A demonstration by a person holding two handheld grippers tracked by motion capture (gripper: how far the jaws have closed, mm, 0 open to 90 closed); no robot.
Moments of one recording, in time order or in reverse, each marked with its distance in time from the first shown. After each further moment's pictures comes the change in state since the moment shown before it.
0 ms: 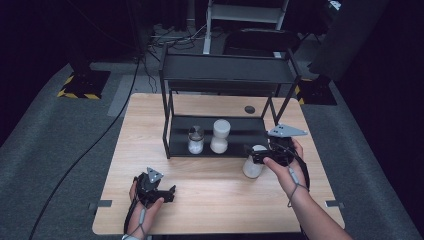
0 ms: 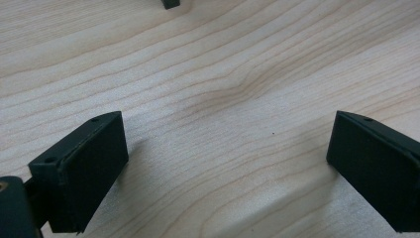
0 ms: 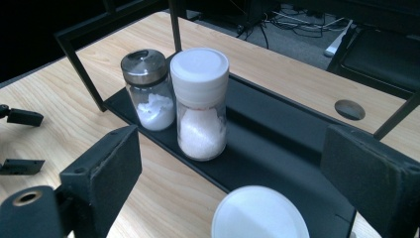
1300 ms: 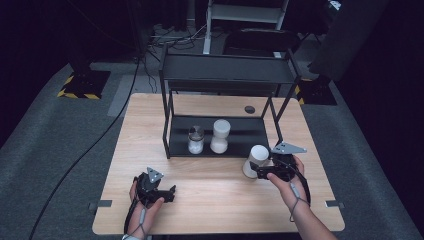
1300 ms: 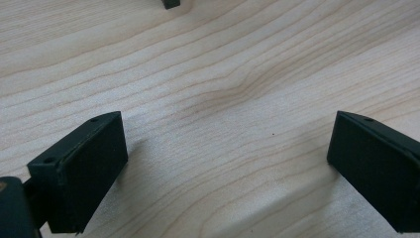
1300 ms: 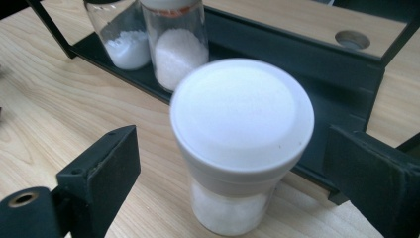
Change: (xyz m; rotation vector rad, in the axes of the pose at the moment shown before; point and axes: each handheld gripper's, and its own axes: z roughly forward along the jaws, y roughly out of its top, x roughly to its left) left arm -0.001 0.000 0.000 0.001 0.002 -0.001; right arm -0.009 -0.056 0.015 0.089 -0.028 0.058
